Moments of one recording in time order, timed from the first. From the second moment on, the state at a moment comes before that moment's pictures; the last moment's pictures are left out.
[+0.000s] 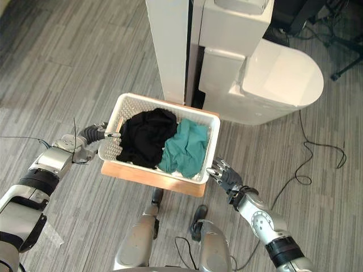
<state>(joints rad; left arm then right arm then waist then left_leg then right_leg) -0.71 0.71 -0.38 0.67 -0.23 0.32 -0.14 -0.05 -0.49 0.21 0.11 0.97 0.24 0.01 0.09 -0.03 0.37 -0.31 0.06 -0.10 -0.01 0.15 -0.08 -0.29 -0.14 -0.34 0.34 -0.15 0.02</state>
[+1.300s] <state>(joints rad) -0.80 0.71 0.02 0.55 0.17 0.21 -0.13 0.05 -0.25 -0.07 -0.31 0.83 0.09 0.04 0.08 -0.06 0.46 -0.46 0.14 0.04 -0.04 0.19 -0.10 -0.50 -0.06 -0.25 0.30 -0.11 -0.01</state>
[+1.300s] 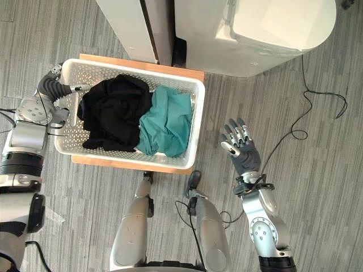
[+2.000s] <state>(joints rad) -0.78 0.75 -0.14 0.55 0.05 0.14 -0.10 -0.29 -0.53 0.02 -0.17 0.84 0.12 0.03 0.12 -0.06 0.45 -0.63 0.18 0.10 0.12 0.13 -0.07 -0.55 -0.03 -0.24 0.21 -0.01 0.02</state>
